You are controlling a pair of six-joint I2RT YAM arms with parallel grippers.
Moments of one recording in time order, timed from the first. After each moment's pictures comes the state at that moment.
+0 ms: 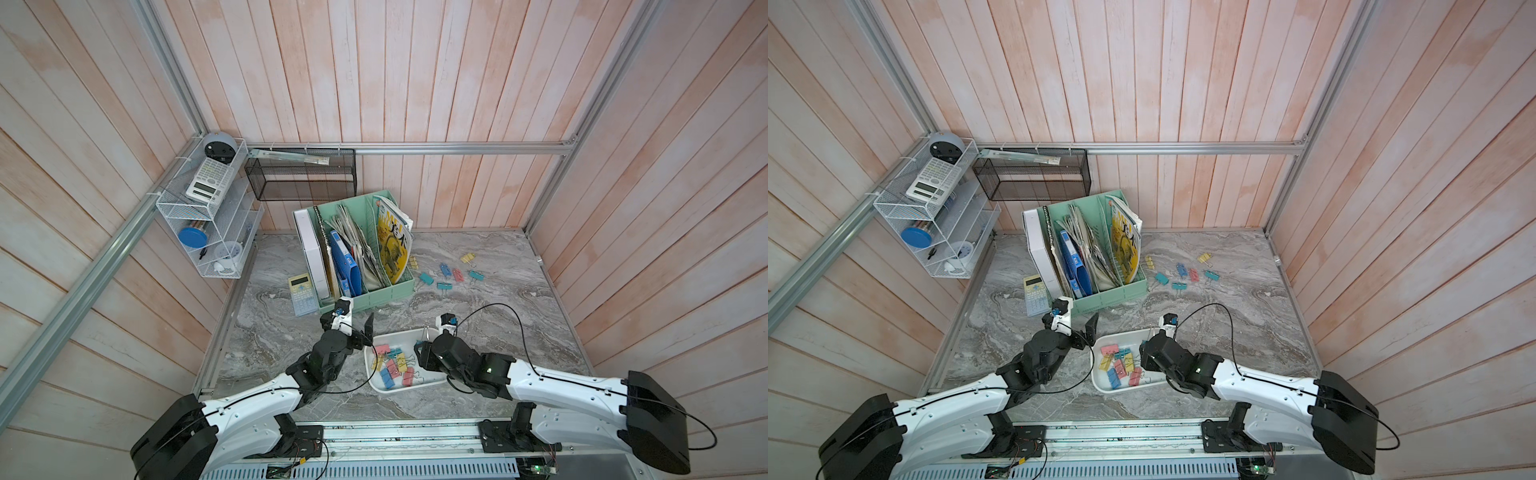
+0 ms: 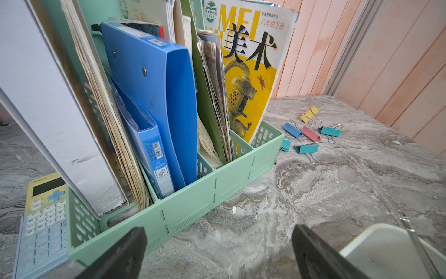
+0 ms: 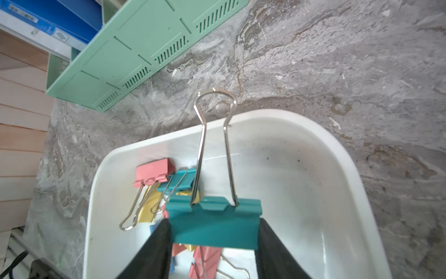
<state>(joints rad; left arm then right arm) -0.81 1.06 0.32 0.49 -0.48 -0.18 1.06 1.16 0.53 -0.17 0.32 1.02</state>
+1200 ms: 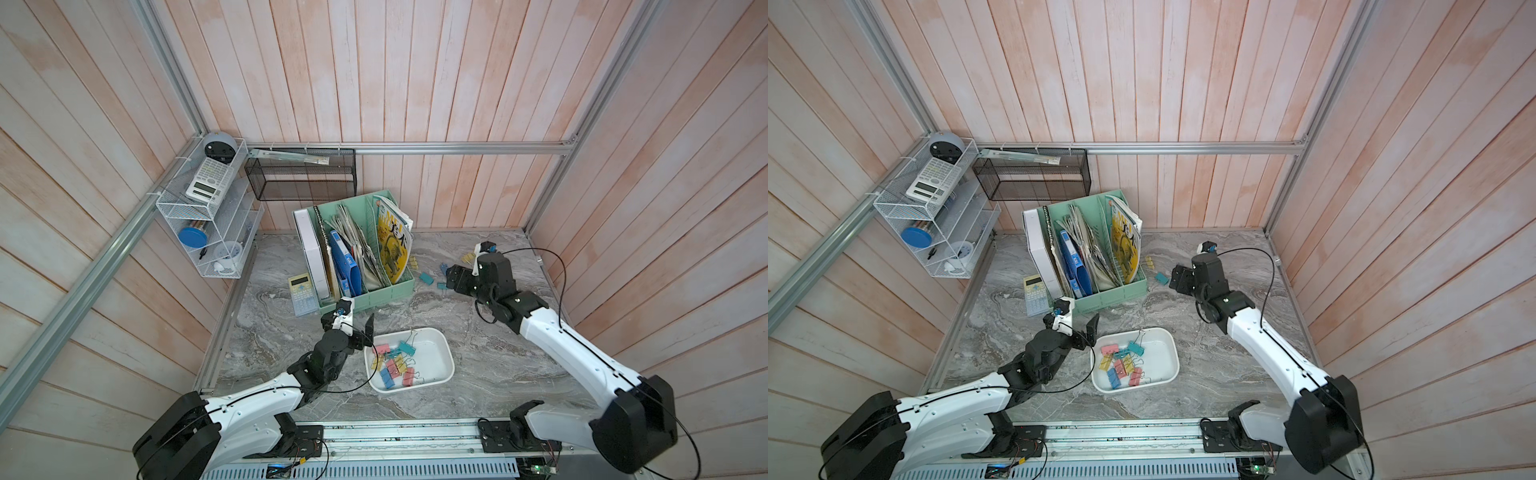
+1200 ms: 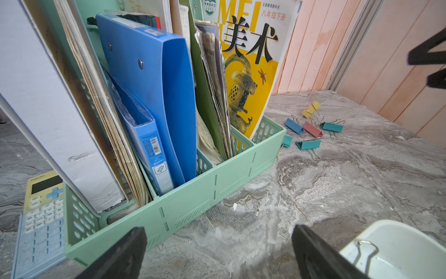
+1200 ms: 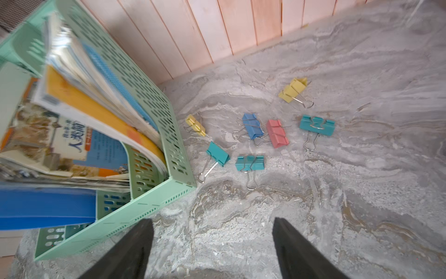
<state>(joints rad) -0.81 1.07 0.32 0.49 -0.48 -0.18 0.38 1.33 1.02 -0.33 0.05 0.56</state>
